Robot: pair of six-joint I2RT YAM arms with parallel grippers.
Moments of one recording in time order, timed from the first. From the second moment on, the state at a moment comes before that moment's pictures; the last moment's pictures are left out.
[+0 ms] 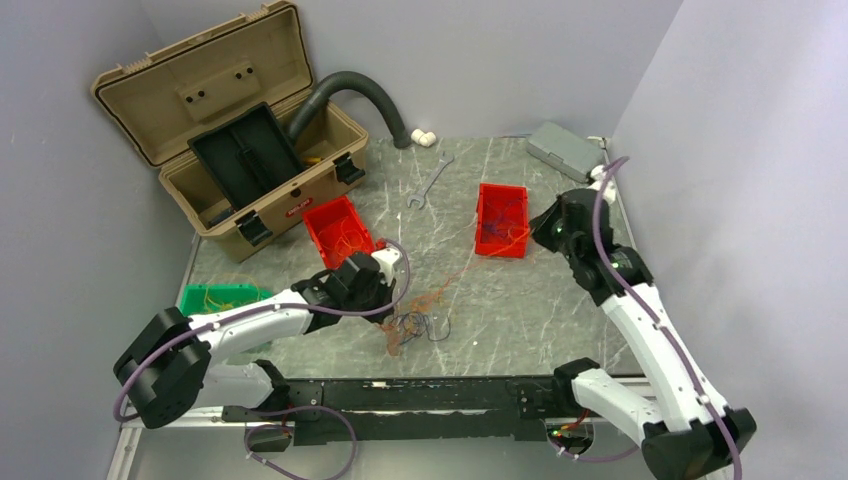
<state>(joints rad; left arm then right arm) -0.82 1.25 0.61 -0.14 0.07 -0.31 0.32 0.96 0.95 -0.59 0.20 0.76</state>
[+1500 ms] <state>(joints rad) -0.82 1.02 0.63 -0.41 -0.03 -0.43 0.32 0.97 1.53 -0.80 0.29 0.45</state>
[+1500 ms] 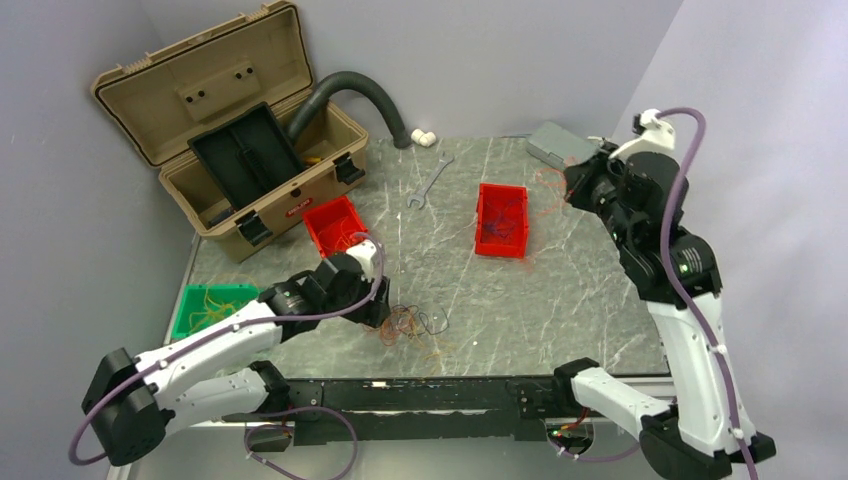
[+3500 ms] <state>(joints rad) -0.49 0.69 0.98 -0.95 -0.42 -0.49 0.82 2.02 1.84 -0.22 -0.36 0.54</state>
